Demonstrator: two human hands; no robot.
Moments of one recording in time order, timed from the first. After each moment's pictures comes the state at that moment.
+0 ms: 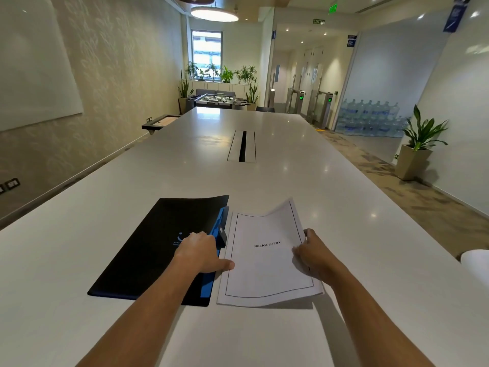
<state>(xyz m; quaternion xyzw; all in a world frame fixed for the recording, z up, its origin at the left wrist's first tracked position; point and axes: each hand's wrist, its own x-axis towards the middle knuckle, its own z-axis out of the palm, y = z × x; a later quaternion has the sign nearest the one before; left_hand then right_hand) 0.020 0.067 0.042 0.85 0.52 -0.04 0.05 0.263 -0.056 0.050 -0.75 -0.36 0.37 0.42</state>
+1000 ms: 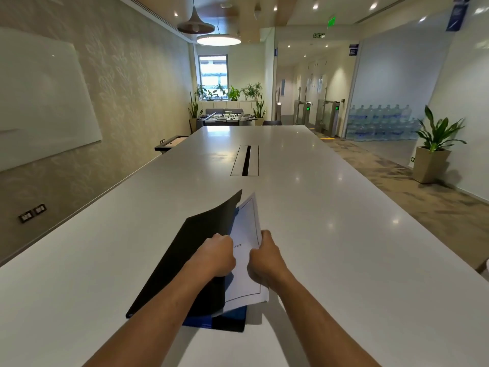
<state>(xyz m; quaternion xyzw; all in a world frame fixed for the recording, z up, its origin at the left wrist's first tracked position) 0.061 0.023 0.087 0.84 0.53 0.03 0.09 0.176 -0.023 0.052 -0.71 -0.43 0.32 0.45</state>
